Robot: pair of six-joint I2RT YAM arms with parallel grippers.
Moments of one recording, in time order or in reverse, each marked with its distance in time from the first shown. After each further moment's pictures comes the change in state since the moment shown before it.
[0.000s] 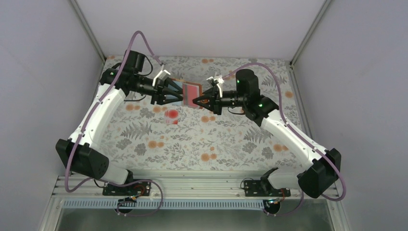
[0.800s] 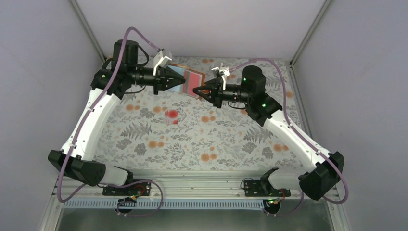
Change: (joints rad) left arm -0.043 -0.061 0.103 0.213 -0.196 -0.318; right arm -0.002 -0.018 0.032 0.172 0.049 0.135
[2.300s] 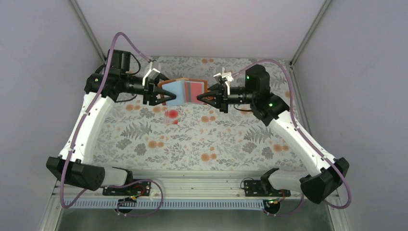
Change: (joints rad) left arm 0.120 -0.050 -0.084 -0.175 0.174 0.280; right arm -0.034 -0.050 0.047 -0.232 -0.125 -0.203
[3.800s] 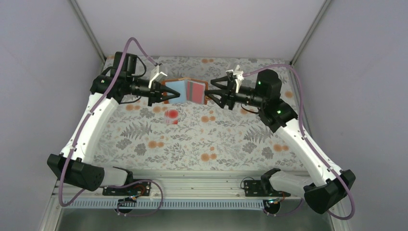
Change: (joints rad) left arm -0.048 0.000 -0.051 0.033 -0.084 -0.013; right arm -0.053 -0.100 -0.080 0.079 0.229 0.044
